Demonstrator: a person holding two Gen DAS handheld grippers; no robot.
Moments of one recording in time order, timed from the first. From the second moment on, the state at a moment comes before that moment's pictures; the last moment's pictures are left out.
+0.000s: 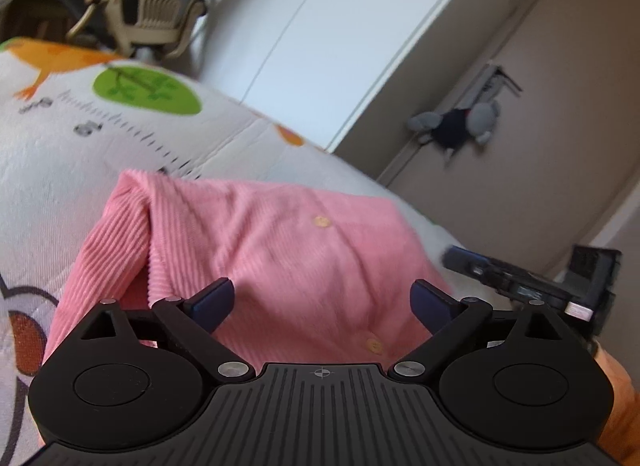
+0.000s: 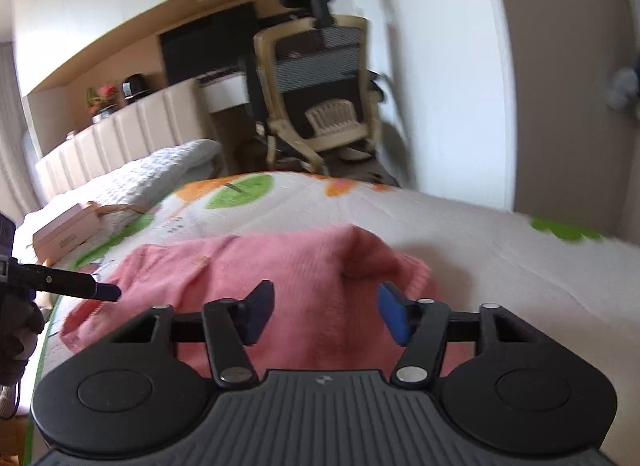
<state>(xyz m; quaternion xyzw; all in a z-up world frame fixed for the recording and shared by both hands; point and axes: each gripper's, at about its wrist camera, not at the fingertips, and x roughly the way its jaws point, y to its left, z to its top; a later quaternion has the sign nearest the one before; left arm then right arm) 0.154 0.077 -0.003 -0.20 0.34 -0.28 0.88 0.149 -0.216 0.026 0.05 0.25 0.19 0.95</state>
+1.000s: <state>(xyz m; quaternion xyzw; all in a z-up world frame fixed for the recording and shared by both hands) 0.186 0.072 -0.002 -0.05 0.38 -0.16 0.91 0.205 -0.140 -0.007 -0.06 0.29 0.24 0.93</state>
